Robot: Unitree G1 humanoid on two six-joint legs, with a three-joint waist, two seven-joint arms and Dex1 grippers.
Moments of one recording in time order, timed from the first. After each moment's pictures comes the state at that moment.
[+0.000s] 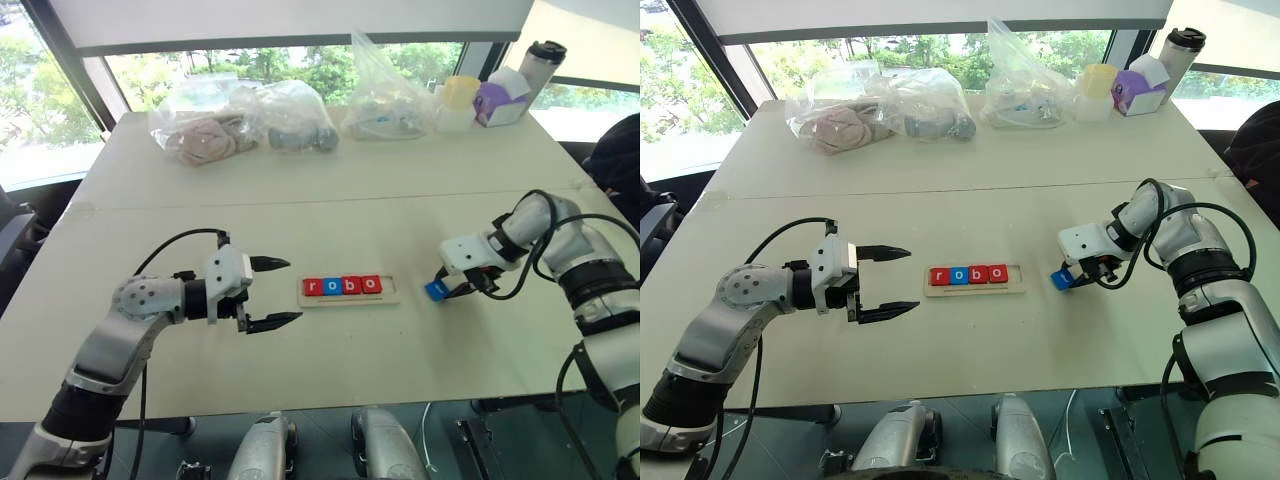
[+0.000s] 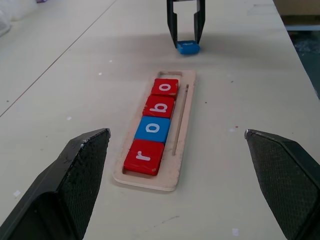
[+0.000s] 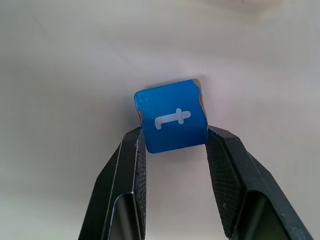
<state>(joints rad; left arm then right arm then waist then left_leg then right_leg) -0.23 0.68 -0.08 -0.28 -0.38 0.26 -1.05 -0.89 -0.83 0.42 0.72 -0.17 -0.30 1.61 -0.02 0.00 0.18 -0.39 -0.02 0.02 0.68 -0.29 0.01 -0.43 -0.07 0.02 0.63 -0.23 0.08</state>
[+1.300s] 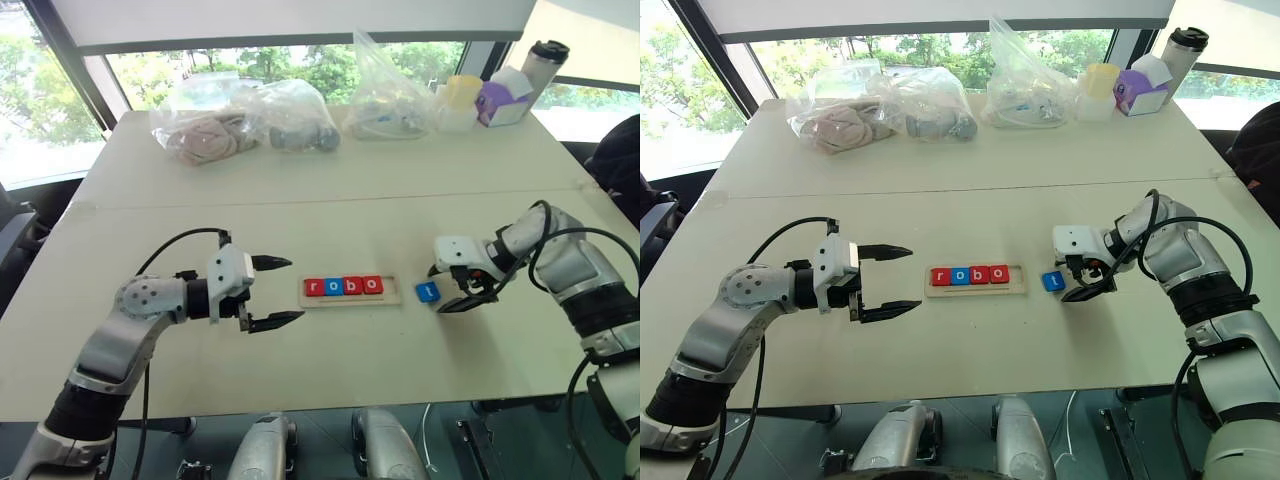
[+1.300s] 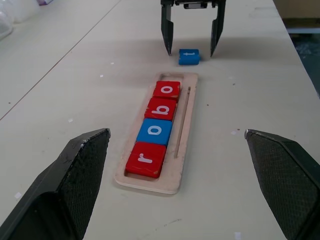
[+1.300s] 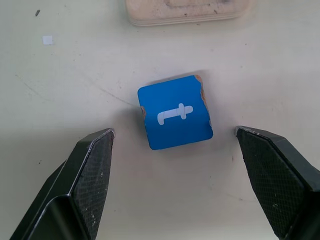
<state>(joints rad) -0.23 0.67 -0.08 -0.28 -0.38 0.26 -1.04 -0.73 -0.87 0.35 0.40 -0.15 0.11 1.52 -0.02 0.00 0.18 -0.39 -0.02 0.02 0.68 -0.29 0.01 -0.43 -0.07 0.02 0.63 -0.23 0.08</state>
